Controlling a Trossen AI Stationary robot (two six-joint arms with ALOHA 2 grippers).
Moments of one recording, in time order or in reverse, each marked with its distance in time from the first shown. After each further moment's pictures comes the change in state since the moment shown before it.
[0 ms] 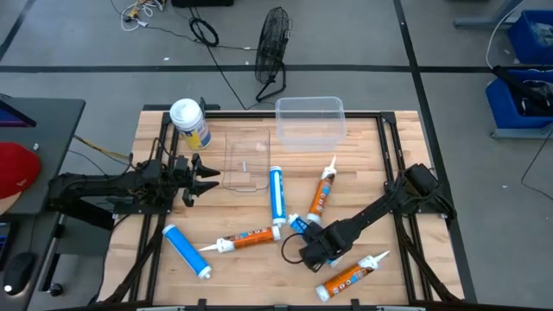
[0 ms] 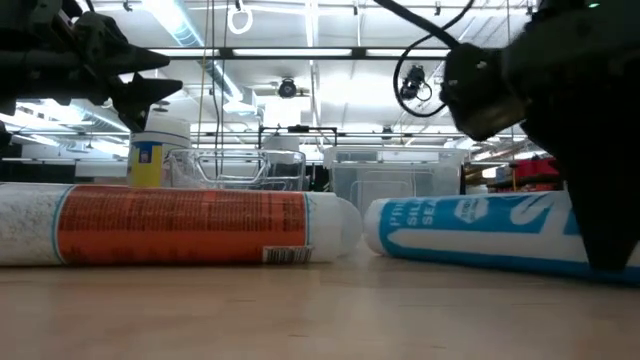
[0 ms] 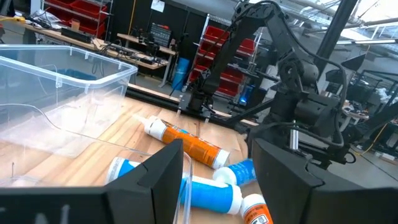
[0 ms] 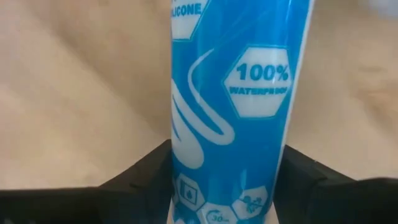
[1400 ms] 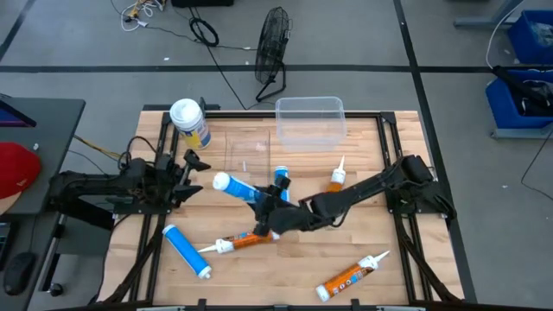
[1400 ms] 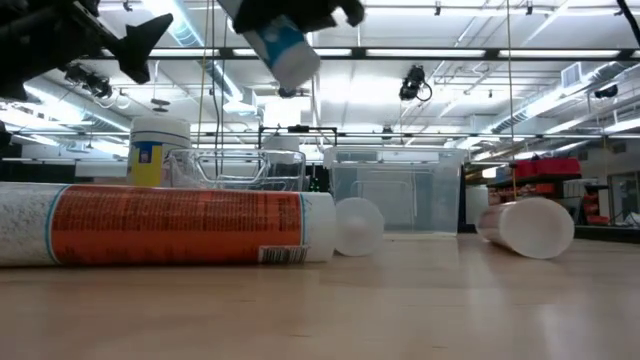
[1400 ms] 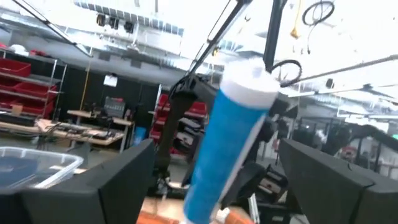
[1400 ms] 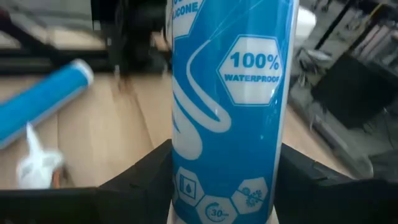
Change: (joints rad) left arm -0.035 0.000 0.000 0.365 0.092 0.029; right arm -0.207 -0.003 0.288 0.664 0.764 -1.149
